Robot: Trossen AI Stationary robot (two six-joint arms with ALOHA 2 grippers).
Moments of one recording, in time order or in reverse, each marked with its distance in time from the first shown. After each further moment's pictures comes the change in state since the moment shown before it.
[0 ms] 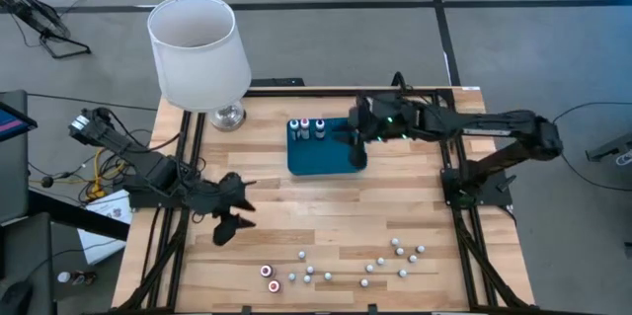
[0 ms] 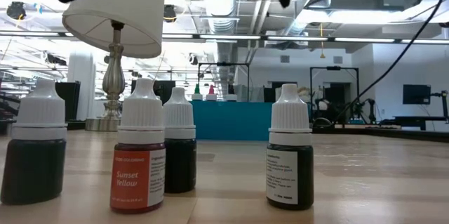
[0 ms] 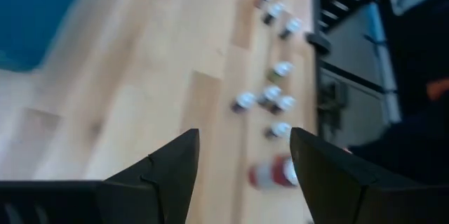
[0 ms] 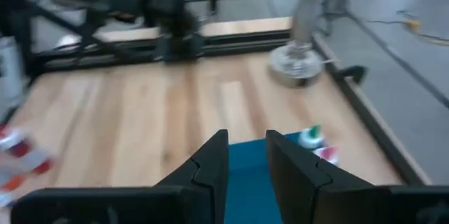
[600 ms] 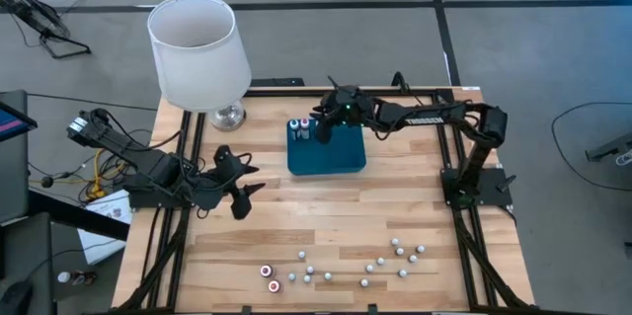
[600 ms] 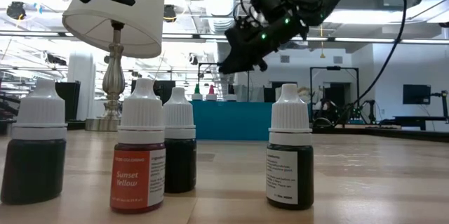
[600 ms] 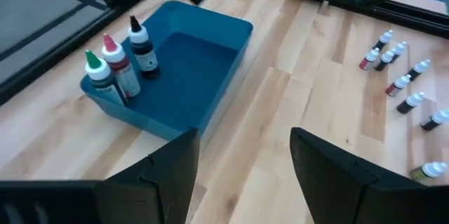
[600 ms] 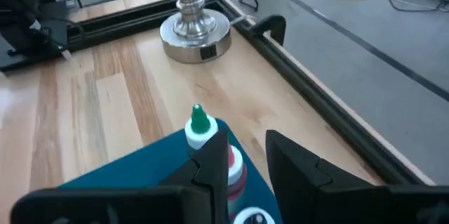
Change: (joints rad) left arm 0.055 0.000 0.000 -0.041 -0.498 0.101; right arm -0.233 0.426 -0.048 0.451 0.052 0.069
